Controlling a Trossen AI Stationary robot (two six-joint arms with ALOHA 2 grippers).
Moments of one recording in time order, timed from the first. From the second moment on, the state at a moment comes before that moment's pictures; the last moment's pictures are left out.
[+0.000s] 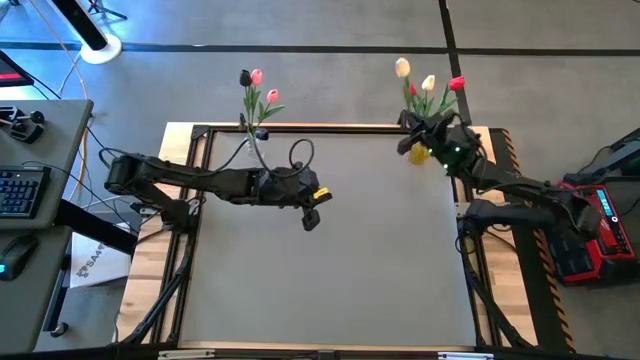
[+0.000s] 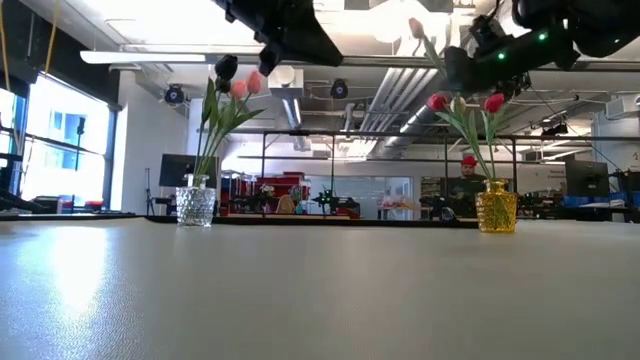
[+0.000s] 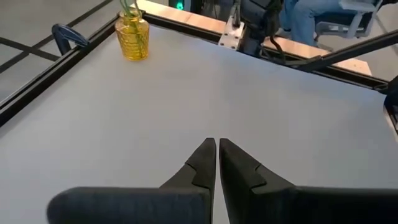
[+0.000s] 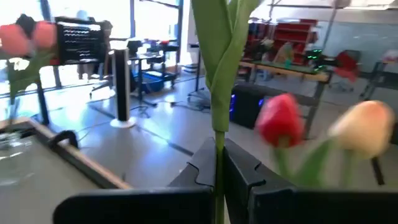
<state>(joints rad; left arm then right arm) -0.03 1.51 1.13 -0.13 -0.23 -0.26 -0.62 0.89 0.51 0.38 0.35 -0.11</state>
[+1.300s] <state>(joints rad) 0.04 1.50 1.12 -0.16 -0.24 -0.17 -1.01 0.86 0.26 0.63 0.05 0.03</state>
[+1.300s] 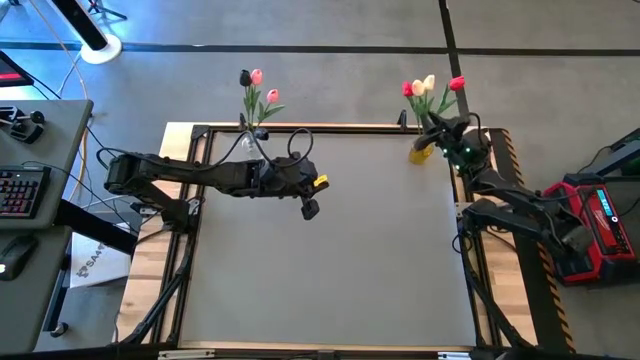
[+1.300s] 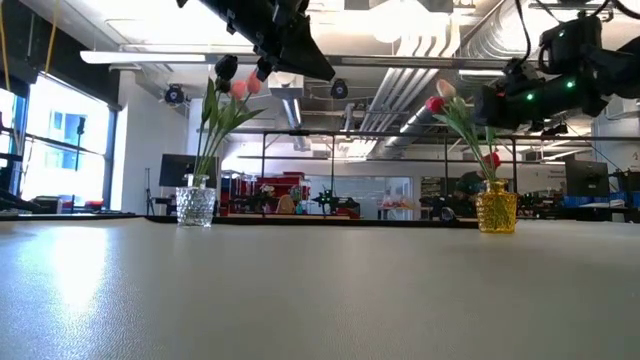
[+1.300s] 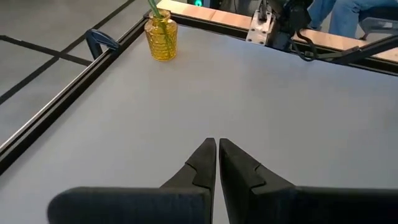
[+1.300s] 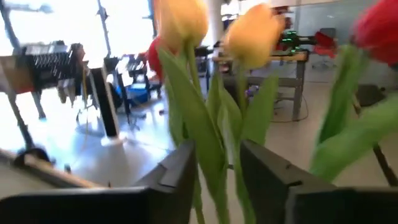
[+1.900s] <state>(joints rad) 0.07 1.44 1.13 -0.16 -0.23 -0.21 -0.88 0.59 0.26 0.53 -0.13 0.51</state>
